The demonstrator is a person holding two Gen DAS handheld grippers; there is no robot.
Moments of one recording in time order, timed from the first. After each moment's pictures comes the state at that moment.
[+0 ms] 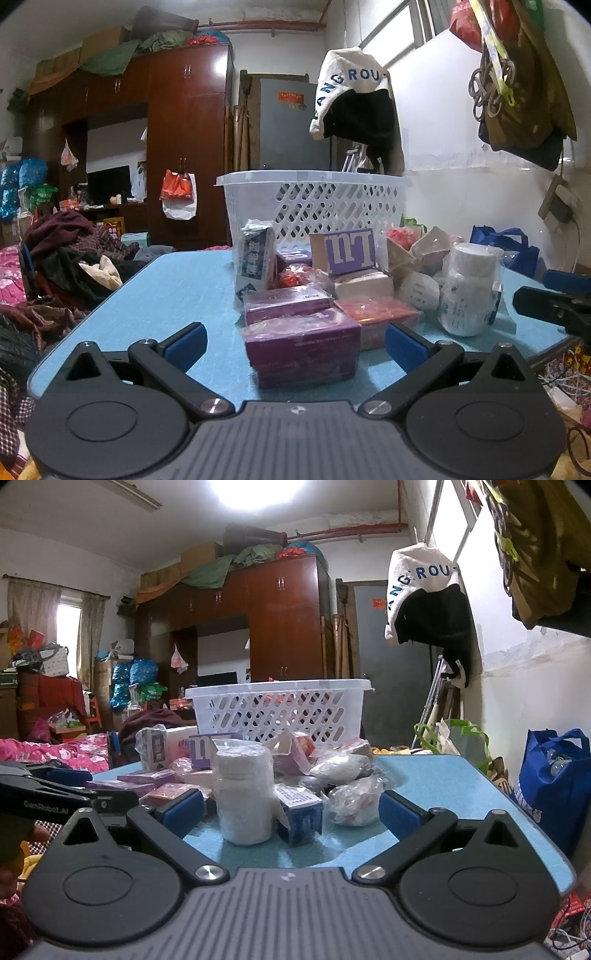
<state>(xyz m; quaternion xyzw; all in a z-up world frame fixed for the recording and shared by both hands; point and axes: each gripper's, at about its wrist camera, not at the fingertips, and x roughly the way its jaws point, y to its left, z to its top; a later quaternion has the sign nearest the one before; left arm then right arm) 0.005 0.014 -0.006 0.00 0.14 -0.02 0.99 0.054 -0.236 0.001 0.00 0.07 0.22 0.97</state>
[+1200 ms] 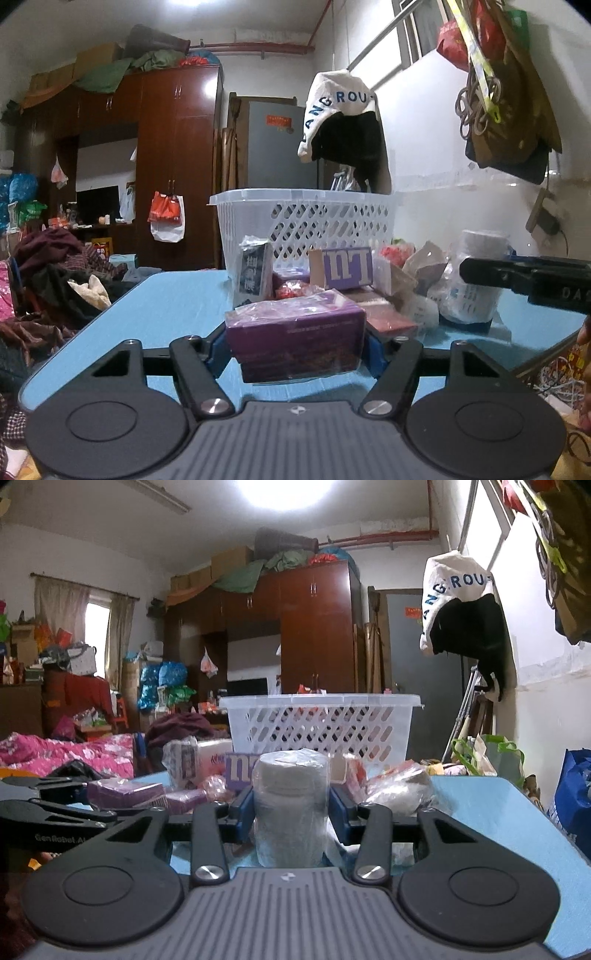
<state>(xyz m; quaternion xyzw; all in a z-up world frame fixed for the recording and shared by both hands) 0.003 0.024 -0.008 0.00 0.10 -0.04 0.99 0.066 -0.216 0.014 -0.01 0.04 0.27 0.96</state>
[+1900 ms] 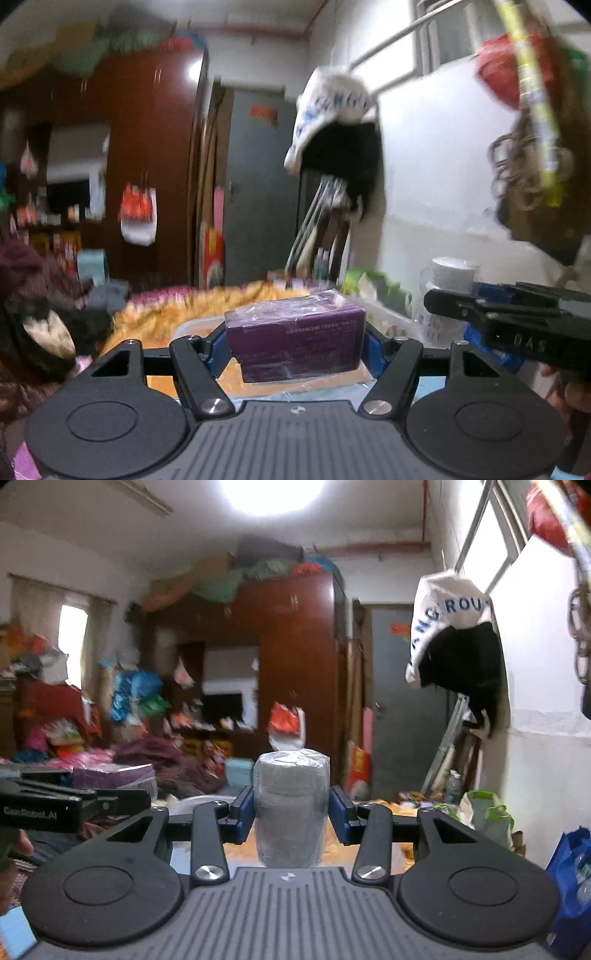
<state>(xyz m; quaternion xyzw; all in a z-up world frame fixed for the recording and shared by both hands) 0.220 0.042 0.159 -0.03 0.15 -0.08 0.98 0.243 -0.173 0.152 -0.03 0.08 0.22 0.97</state>
